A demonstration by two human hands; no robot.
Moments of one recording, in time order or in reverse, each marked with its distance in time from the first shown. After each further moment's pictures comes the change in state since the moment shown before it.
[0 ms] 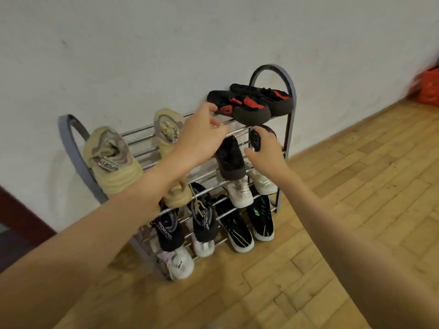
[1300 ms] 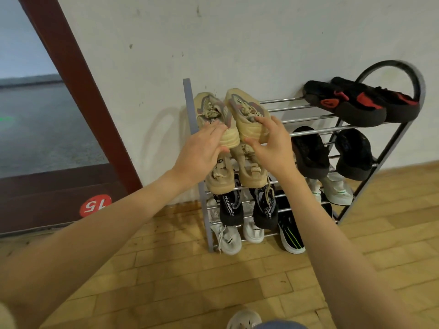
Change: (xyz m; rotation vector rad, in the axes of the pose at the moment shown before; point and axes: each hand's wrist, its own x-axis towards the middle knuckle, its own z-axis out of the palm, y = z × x) left_hand -0.085 -0.164 -0.105 0.581 0.153 0.206; right_hand -0.027 -0.114 0.138 0.149 -0.038 -0.435
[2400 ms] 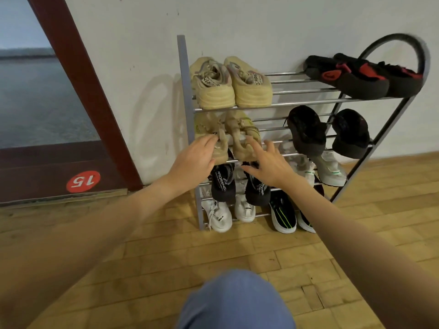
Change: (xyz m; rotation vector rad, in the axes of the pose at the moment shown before) left_hand -0.070 -0.002 0.074 0.072 -0.142 -0.062; right_hand -0.073 0.072 0.015 -0.524 -0.592 0.008
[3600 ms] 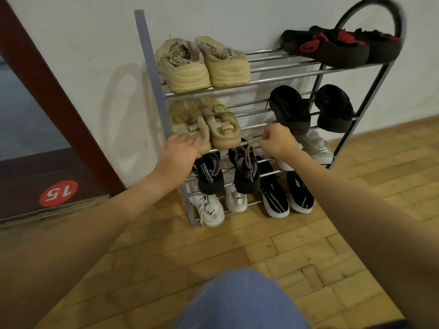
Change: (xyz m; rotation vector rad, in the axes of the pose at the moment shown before) left_hand 0.009 -0.018 0.043 0.346 0.054 0.169; right_hand 0.009 0.047 -0.005 0.291 0.112 0.424
